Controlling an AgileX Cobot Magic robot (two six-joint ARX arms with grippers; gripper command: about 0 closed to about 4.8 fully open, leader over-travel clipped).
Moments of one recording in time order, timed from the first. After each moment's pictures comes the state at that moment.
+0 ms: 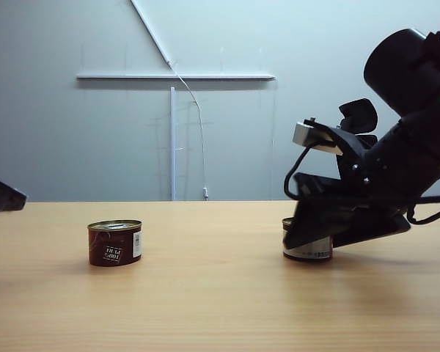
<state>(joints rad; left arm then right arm) -0.68 0.29 0.01 -0.02 0.02 0.01 0.40 1.55 0.60 0.21 -0.22 -0.08</state>
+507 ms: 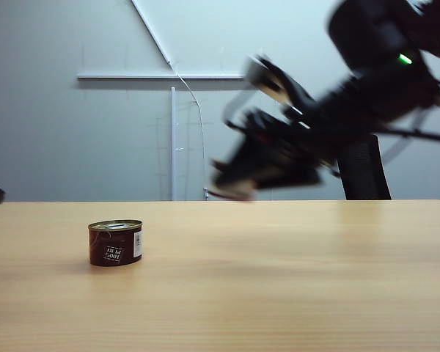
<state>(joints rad) -0.52 0.28 0.01 -0.02 0.02 0.01 0.55 1.55 0.70 0.35 -0.35 -0.03</state>
